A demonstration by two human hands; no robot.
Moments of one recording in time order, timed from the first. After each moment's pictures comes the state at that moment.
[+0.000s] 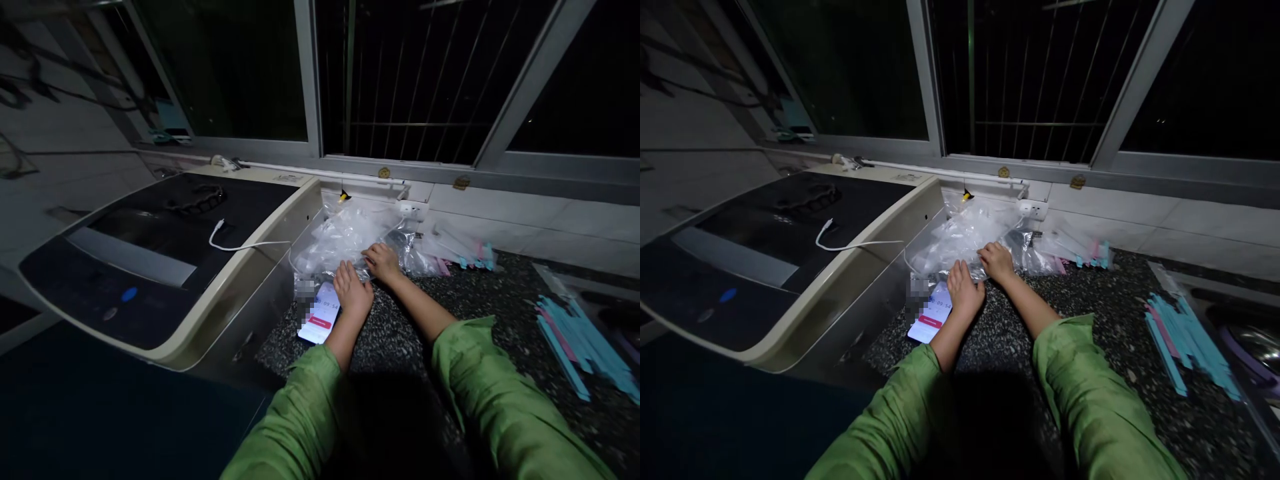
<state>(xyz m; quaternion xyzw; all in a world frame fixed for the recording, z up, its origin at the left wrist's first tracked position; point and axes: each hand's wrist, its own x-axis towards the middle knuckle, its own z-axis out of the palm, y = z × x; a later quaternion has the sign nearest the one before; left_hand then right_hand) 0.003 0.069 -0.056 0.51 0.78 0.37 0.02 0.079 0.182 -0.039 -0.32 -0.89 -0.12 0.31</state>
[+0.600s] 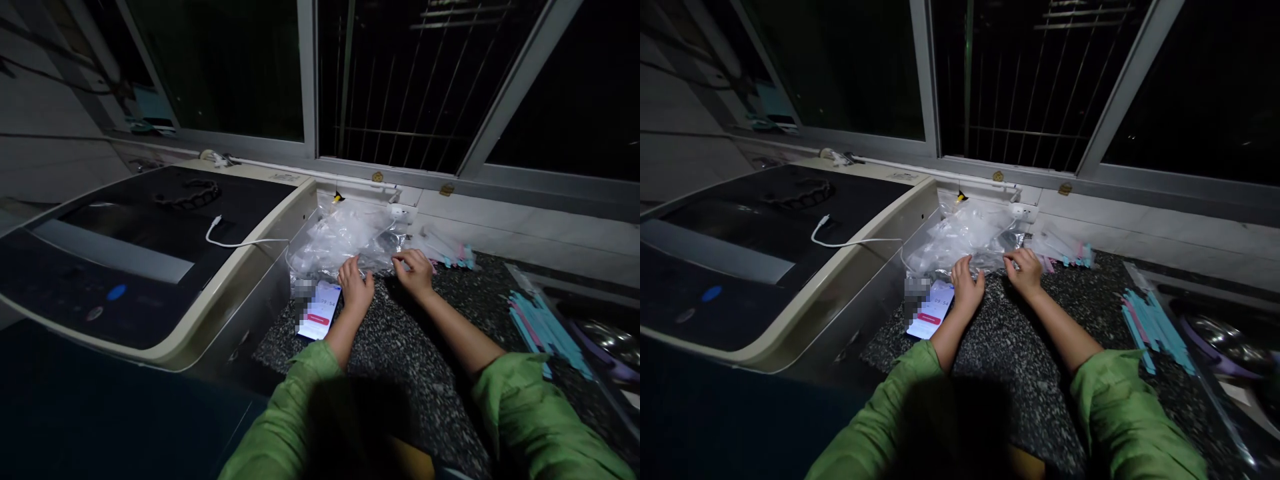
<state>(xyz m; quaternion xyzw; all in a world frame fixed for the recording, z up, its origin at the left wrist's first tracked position) 0.008 0.068 -0.042 0.53 0.68 0.51 0.03 0.144 0.130 -0.007 -0.37 -0.80 -0.08 0.46</state>
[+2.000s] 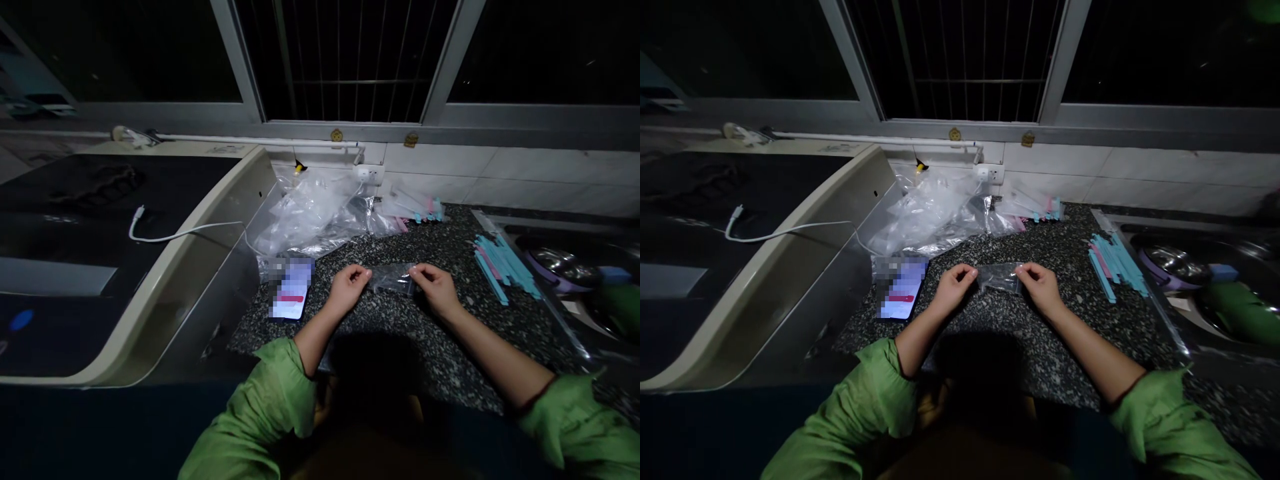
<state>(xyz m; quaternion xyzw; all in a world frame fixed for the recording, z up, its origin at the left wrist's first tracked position) 0.033 0.018 -0.047 0.57 0.52 0.49 0.41 0.232 0.028 -0.043 -0.52 -0.60 0.35 0.51</state>
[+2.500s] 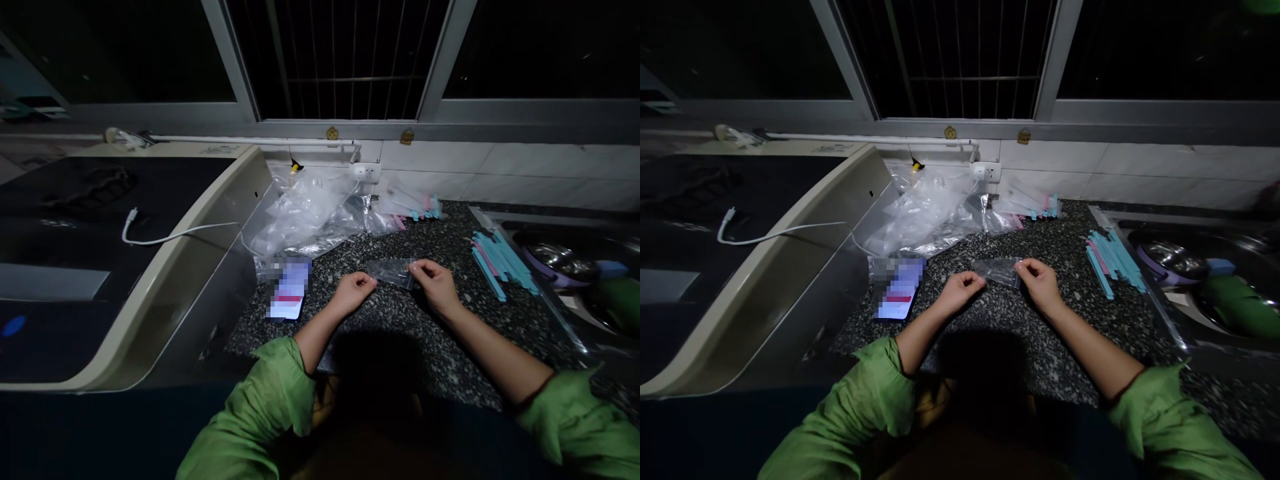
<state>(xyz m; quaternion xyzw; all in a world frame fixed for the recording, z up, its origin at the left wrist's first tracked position) 0.041 0.018 -0.049 0.54 0.50 0.42 0.54 0.230 0.026 -0.038 -0.52 -0.58 0.35 0.52</state>
